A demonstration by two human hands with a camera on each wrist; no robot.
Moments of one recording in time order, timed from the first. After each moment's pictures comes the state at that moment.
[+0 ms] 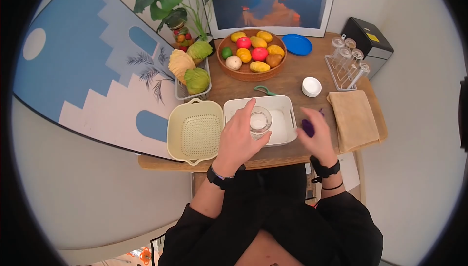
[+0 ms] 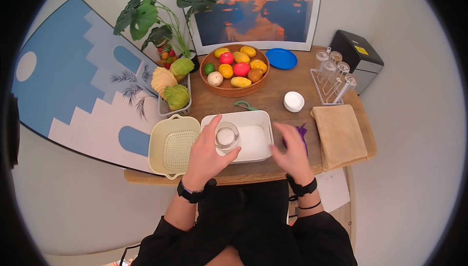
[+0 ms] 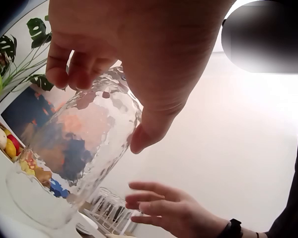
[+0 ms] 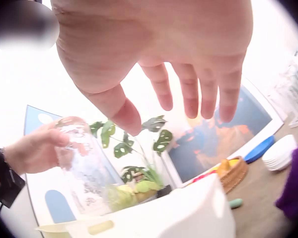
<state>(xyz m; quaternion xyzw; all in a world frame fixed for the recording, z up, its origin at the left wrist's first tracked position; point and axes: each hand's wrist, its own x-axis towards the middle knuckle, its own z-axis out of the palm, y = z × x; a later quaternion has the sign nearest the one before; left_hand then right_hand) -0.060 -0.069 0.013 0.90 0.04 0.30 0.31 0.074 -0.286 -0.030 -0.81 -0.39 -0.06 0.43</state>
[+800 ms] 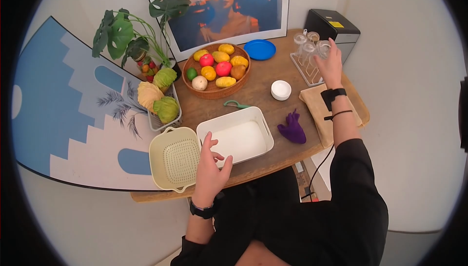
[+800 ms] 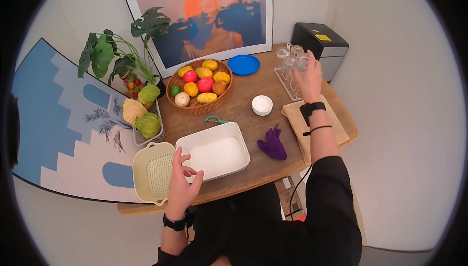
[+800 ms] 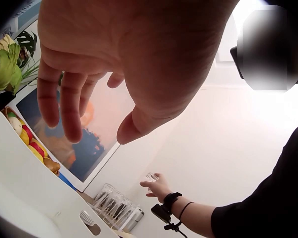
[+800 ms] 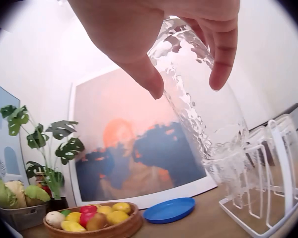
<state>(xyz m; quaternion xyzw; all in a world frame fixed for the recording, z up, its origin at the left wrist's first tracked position) -0.082 -0.066 -0.013 0.87 0.11 0.20 0.45 0.304 -0.341 0.016 -0.86 -0.14 -0.37 0.31</state>
